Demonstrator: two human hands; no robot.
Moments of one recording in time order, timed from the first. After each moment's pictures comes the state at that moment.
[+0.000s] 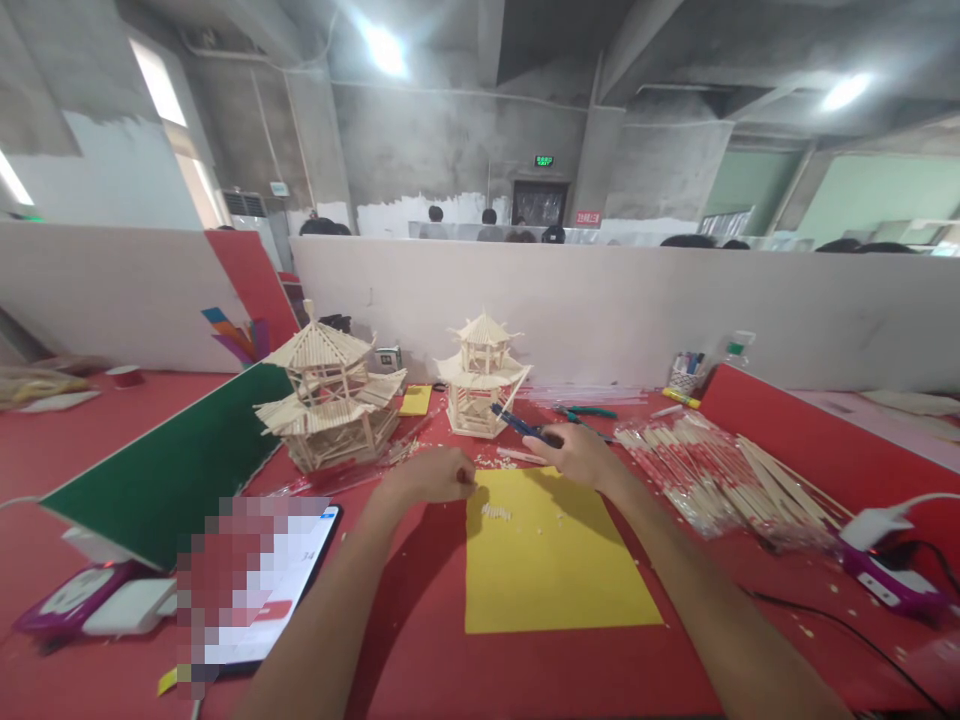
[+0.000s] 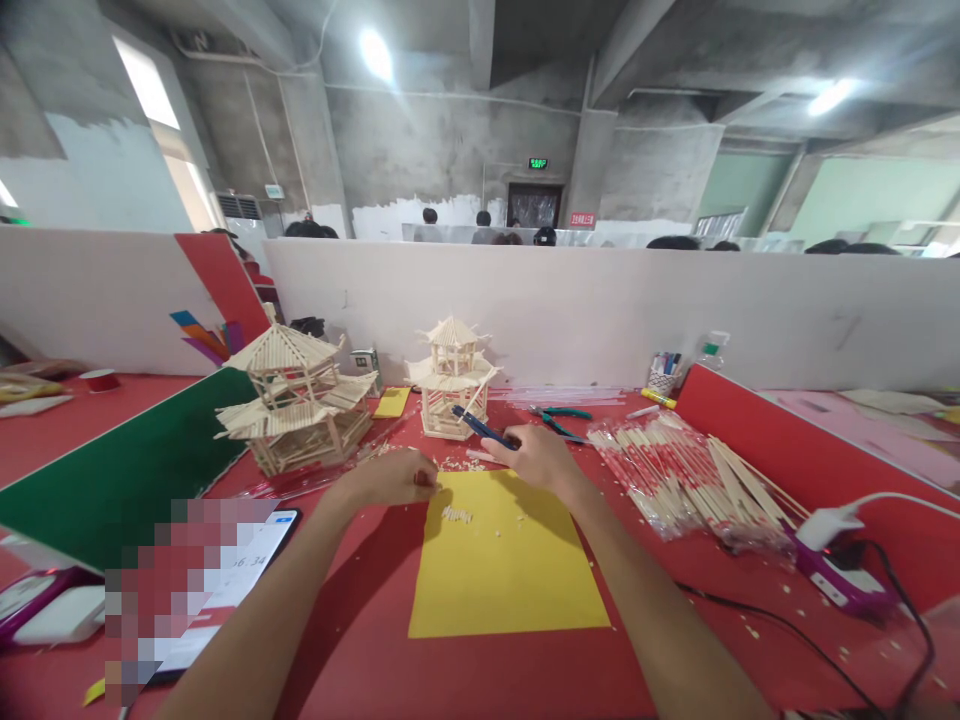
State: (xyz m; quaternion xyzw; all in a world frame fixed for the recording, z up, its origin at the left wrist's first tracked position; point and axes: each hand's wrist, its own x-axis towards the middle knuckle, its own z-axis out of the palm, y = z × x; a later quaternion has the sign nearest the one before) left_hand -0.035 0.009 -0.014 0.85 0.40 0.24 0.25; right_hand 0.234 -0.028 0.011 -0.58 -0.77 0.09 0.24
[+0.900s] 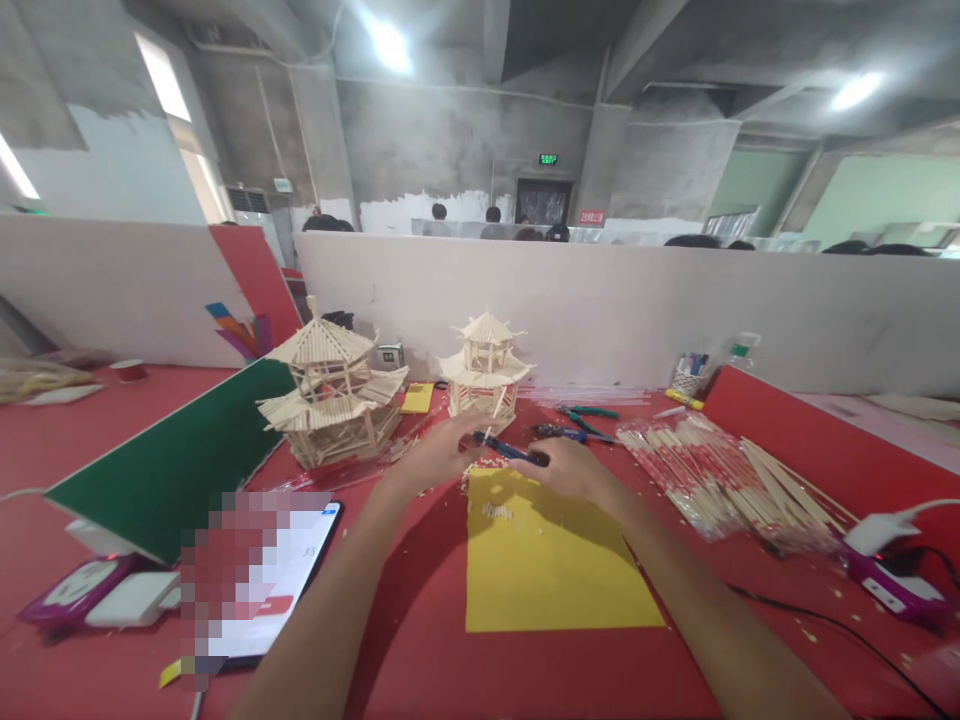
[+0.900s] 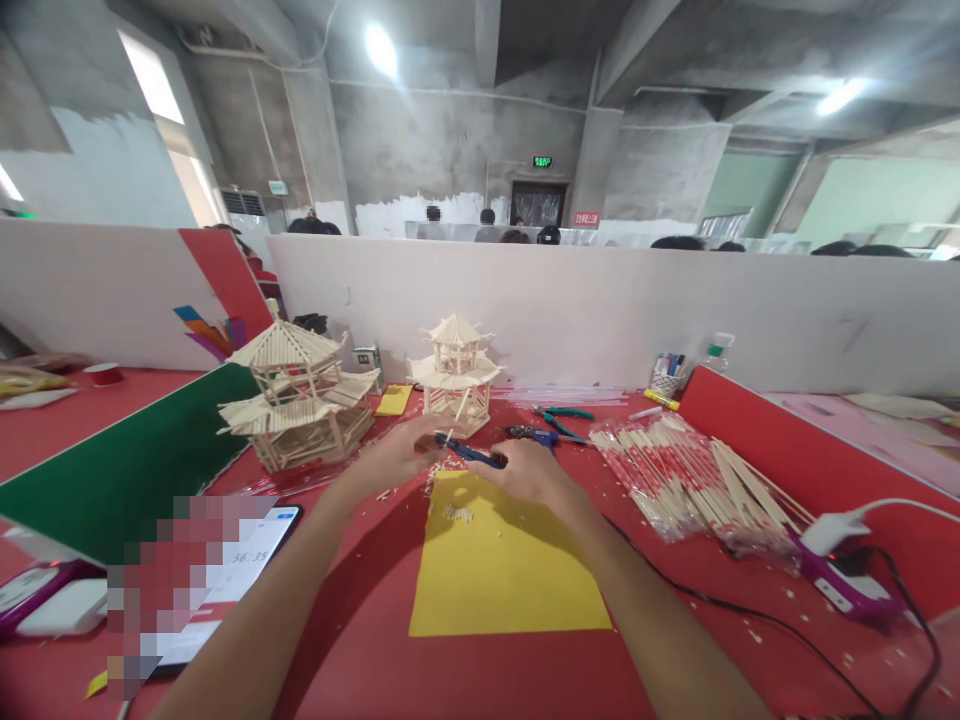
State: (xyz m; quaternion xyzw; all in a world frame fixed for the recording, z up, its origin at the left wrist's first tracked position) left_hand -0.023 0.006 0.005 0.87 0.29 0.35 0.21; right_hand 0.218 -0.029 -0.005 -0.56 -0.80 0.08 0.18
